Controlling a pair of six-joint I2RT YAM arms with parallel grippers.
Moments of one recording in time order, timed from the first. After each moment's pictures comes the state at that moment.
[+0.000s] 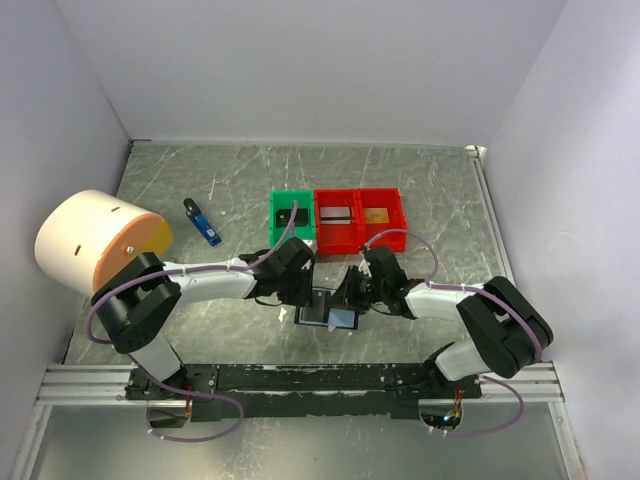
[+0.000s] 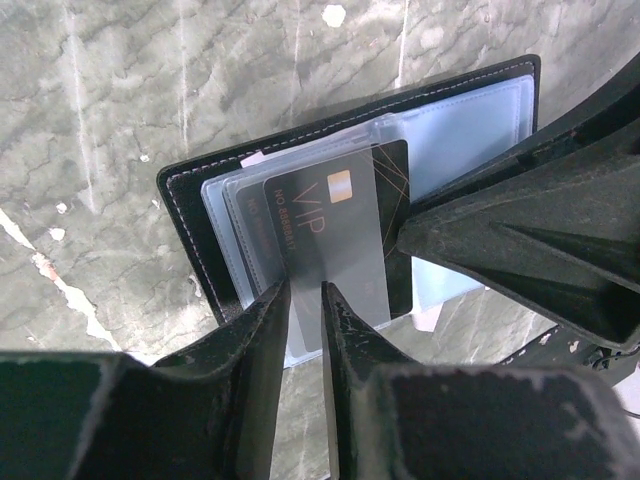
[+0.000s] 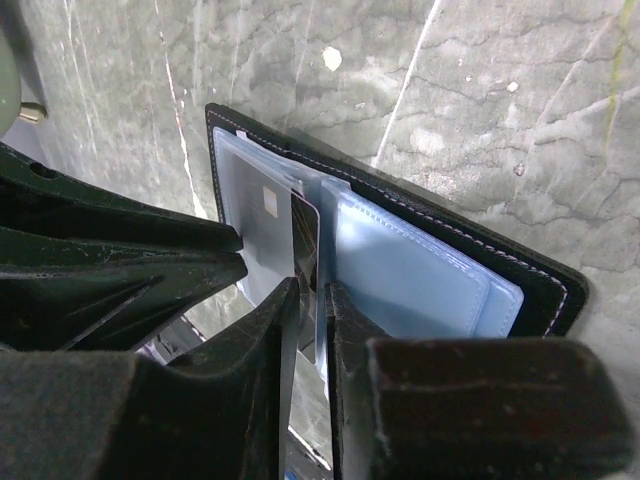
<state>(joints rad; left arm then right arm) -0.92 1.64 0.87 -0.22 0.07 -0.69 0.59 1.43 0.41 0.23 -0.39 0.88</state>
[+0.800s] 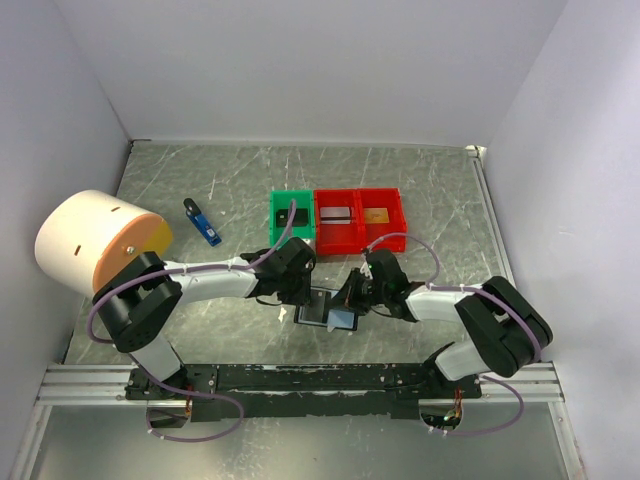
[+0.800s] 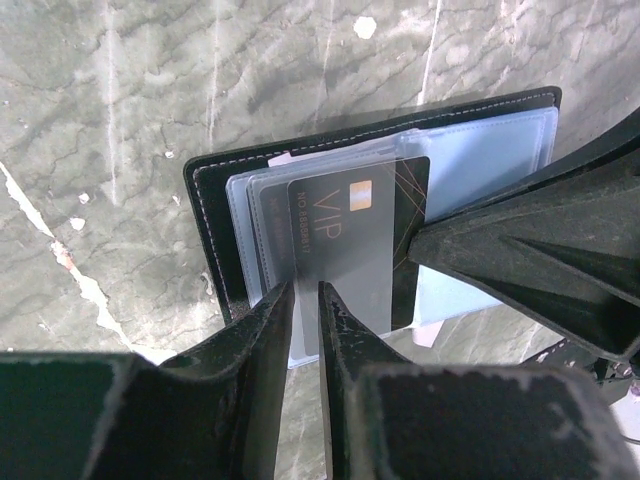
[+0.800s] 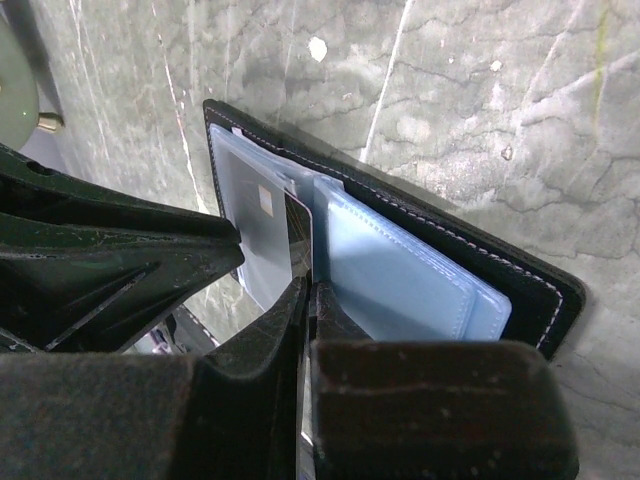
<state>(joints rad) -0.92 1.65 0.89 -0.25 0.03 -0.74 0.59 1.43 0.36 0.30 -0.40 0.94</state>
